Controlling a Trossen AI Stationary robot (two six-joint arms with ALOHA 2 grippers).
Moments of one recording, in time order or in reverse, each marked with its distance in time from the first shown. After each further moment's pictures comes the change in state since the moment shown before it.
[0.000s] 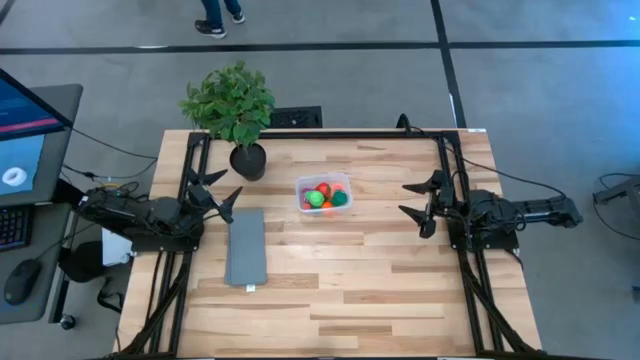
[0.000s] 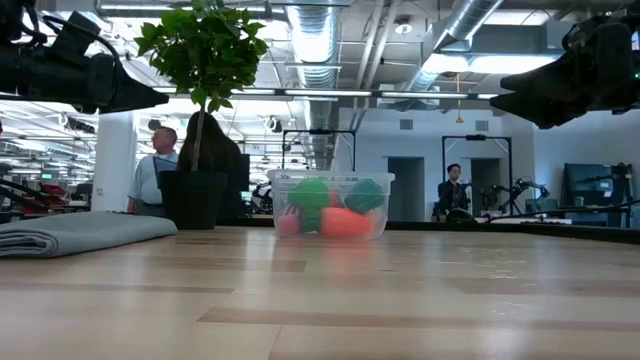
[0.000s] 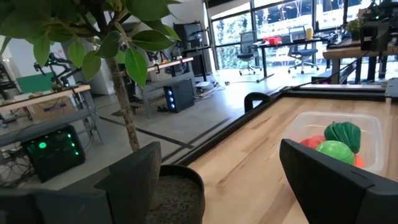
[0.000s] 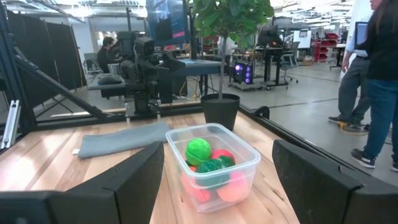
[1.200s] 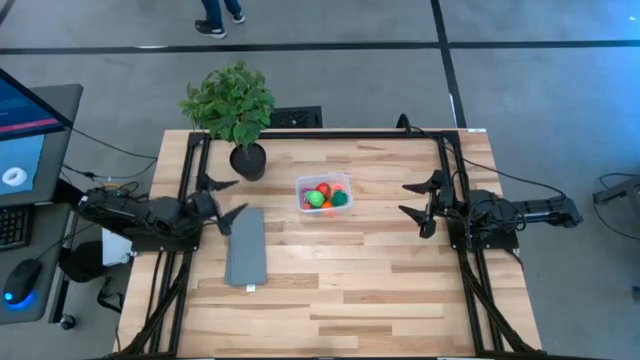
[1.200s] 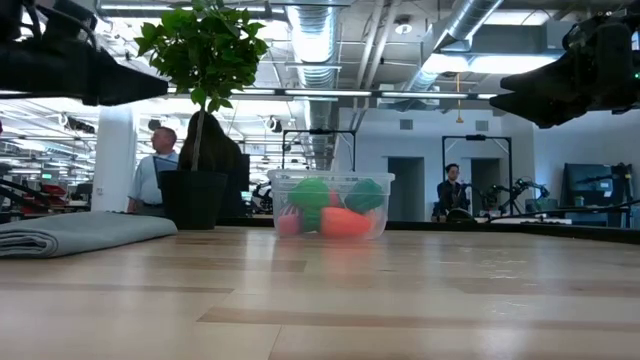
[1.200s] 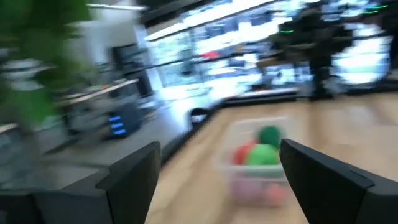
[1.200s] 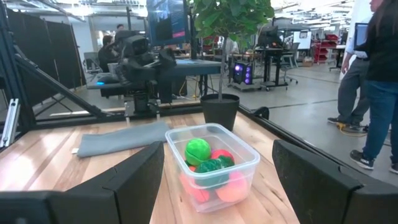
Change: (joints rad) left arm 0.002 0.005 0.005 0.017 0.276 0.079; right arm 0.000 0.000 0.000 0.000 0.000 -0.009
